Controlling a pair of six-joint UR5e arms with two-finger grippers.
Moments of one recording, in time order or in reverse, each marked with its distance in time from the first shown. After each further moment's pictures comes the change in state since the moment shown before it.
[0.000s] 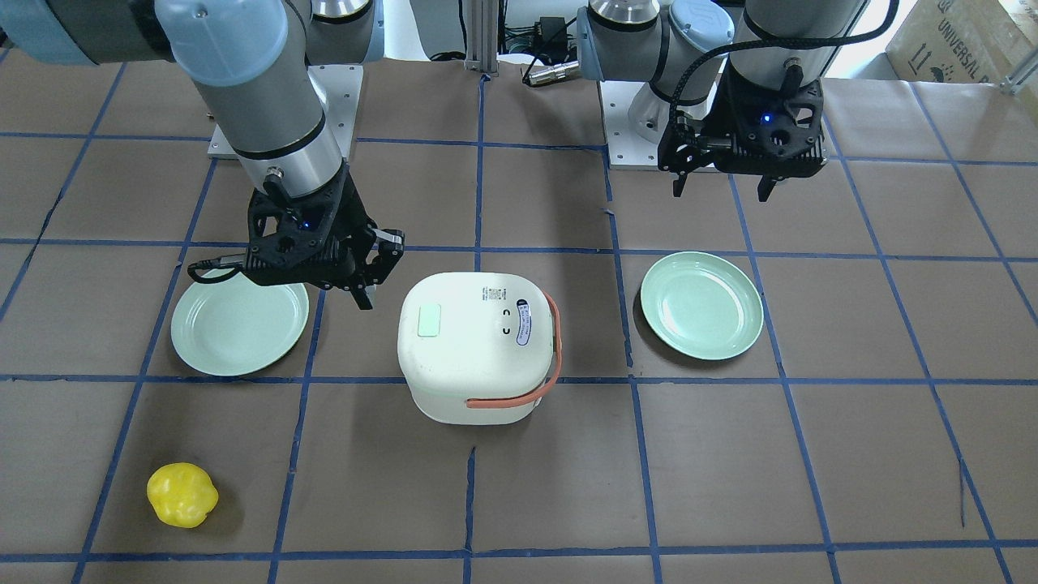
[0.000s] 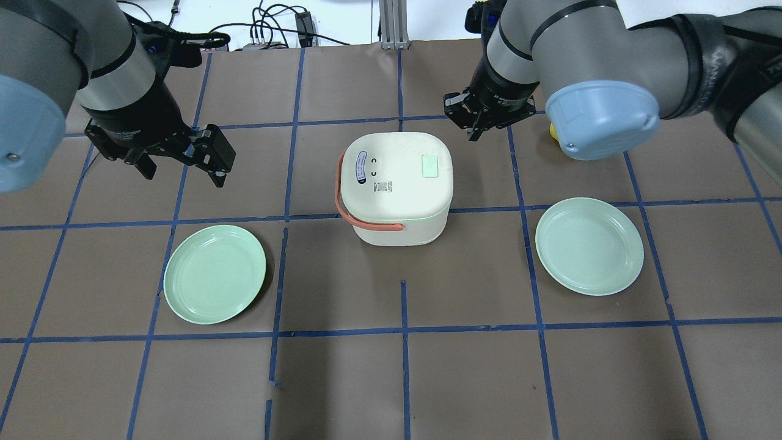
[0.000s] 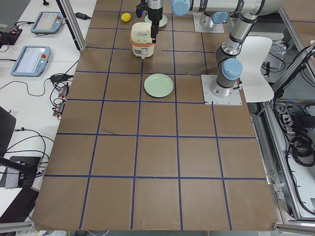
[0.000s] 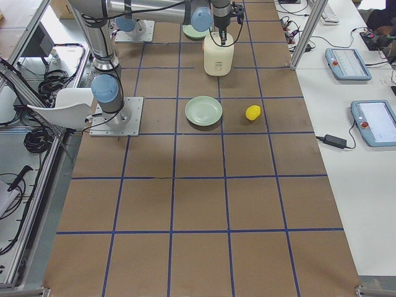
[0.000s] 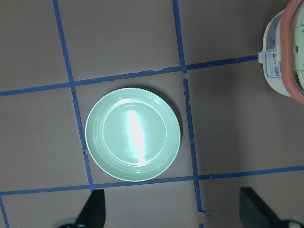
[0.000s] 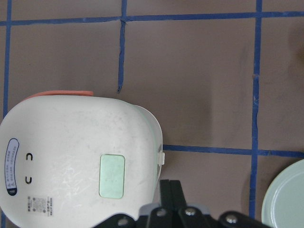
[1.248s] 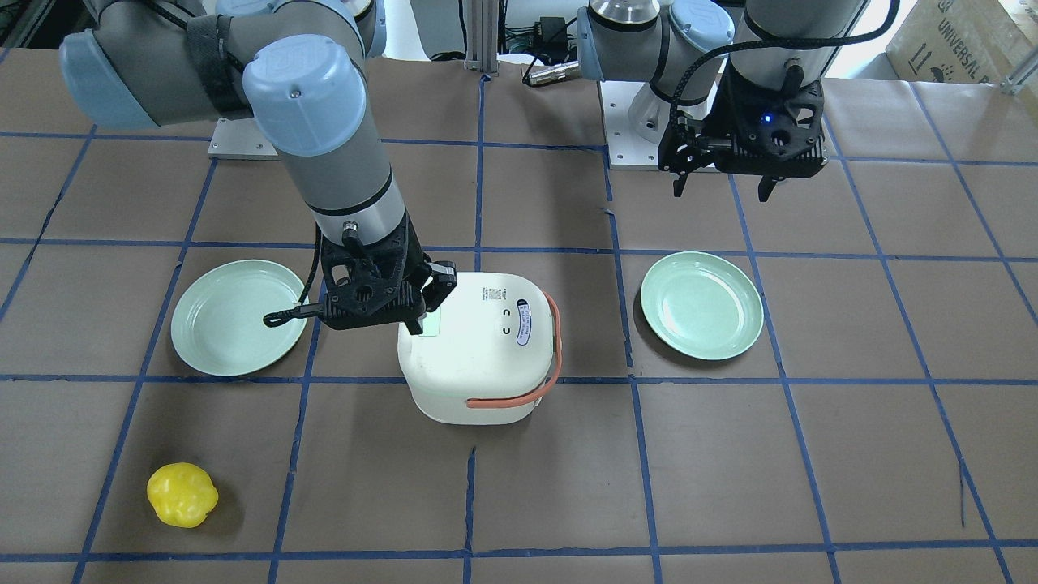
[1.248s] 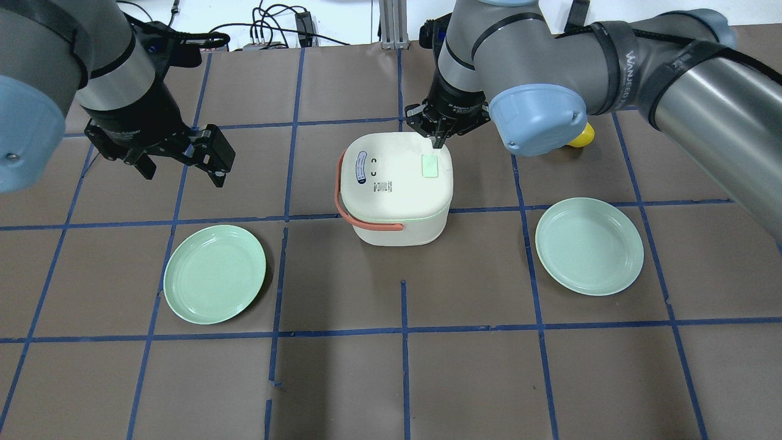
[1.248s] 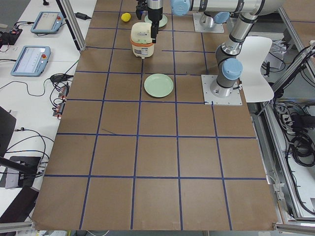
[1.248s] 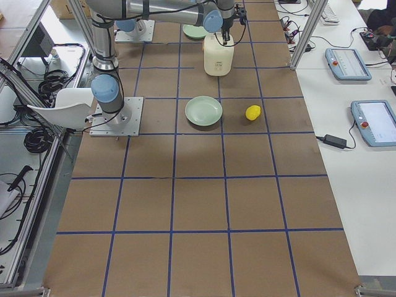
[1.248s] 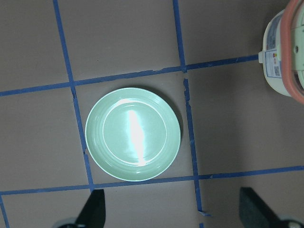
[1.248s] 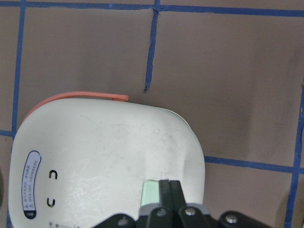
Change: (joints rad) left arm 0.001 0.000 0.000 0.000 0.000 0.000; right arm 0.069 0.102 -0.054 -0.010 0.012 0.014
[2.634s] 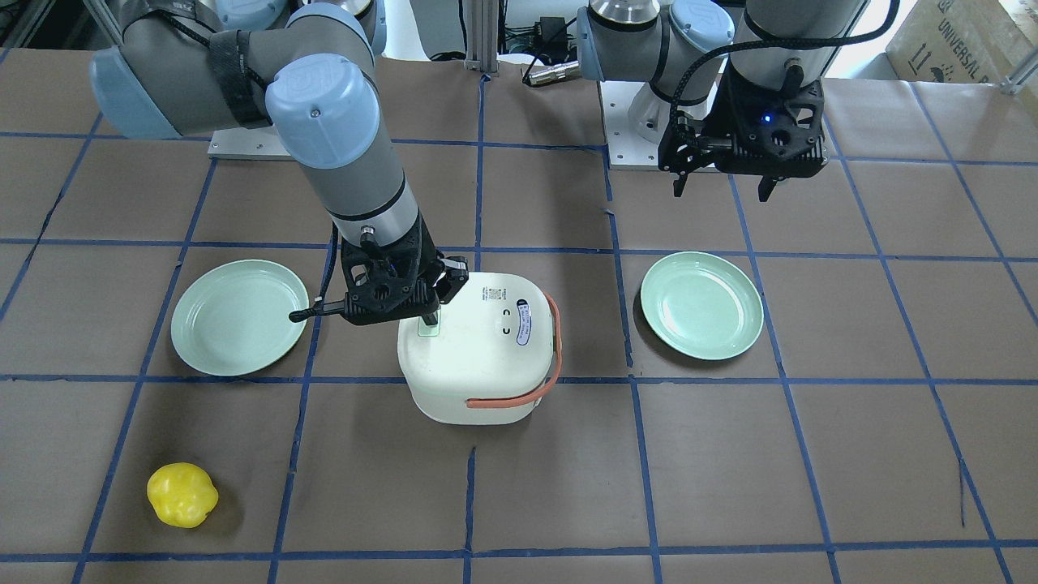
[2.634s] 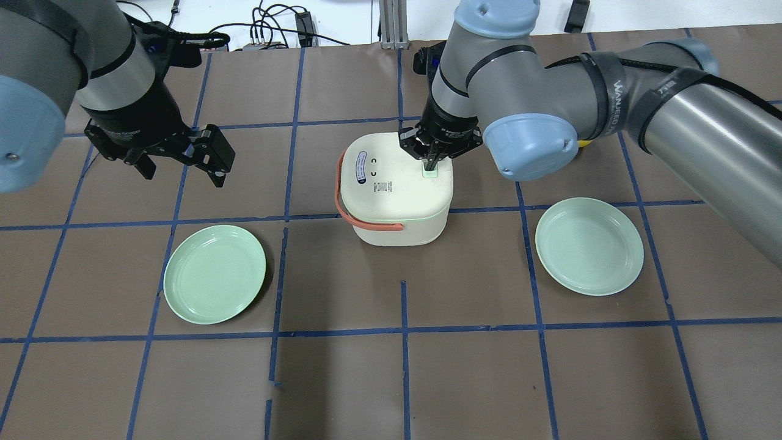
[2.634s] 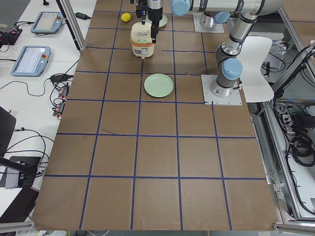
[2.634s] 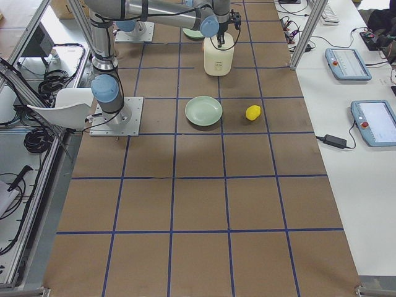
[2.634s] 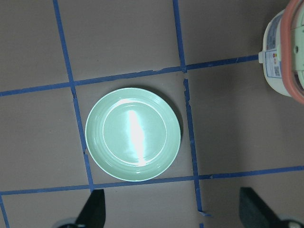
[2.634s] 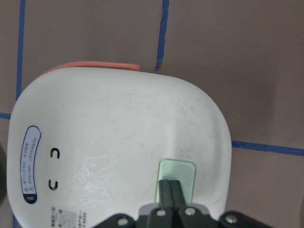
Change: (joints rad) left arm 0.000 0.000 0.000 0.000 0.001 0.000; right arm 0.013 -0.006 0.065 -0.032 0.030 0.014
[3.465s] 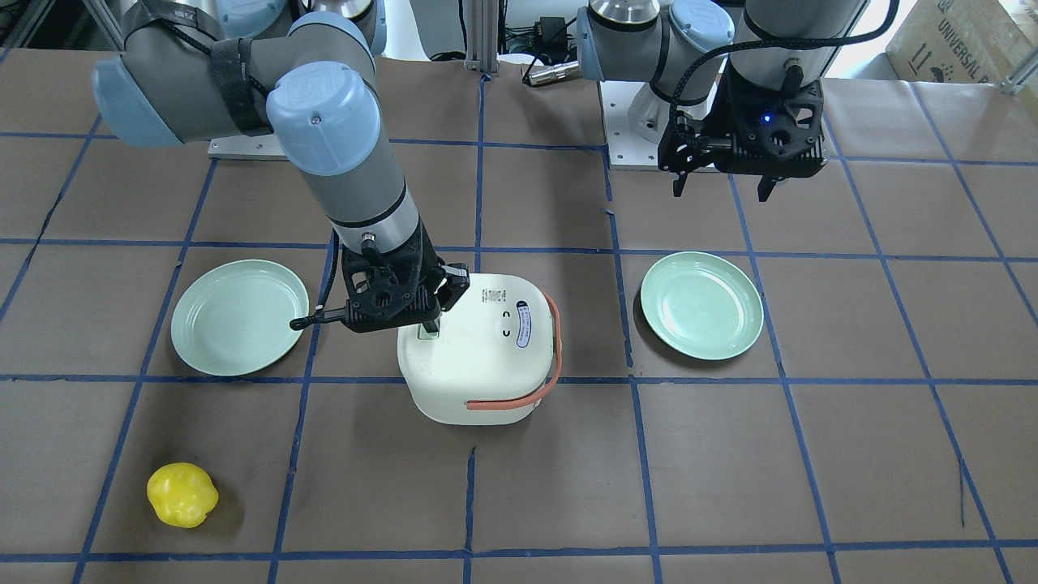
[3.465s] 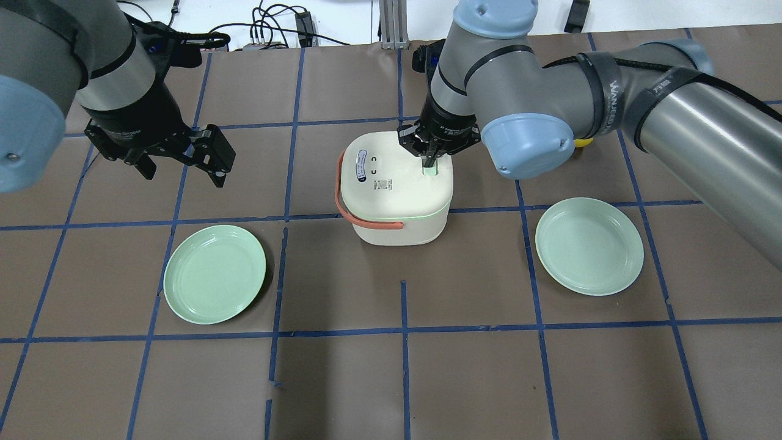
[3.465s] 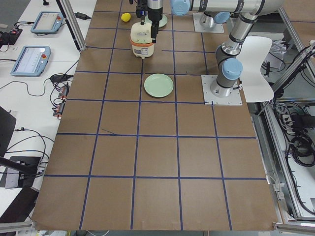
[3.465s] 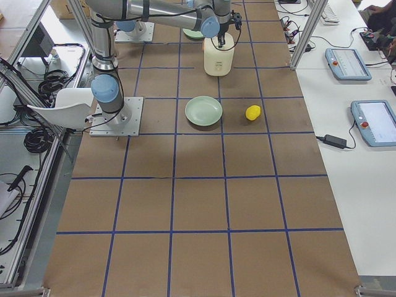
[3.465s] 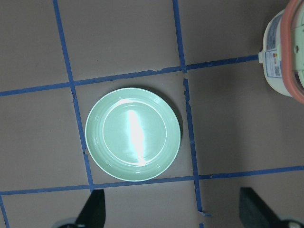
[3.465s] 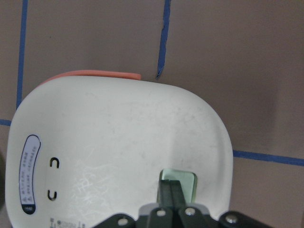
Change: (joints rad) left arm 0.000 0.000 0.000 0.000 -0.001 0.000; right arm -0.001 0.015 -0.008 -0.026 -0.001 -0.005
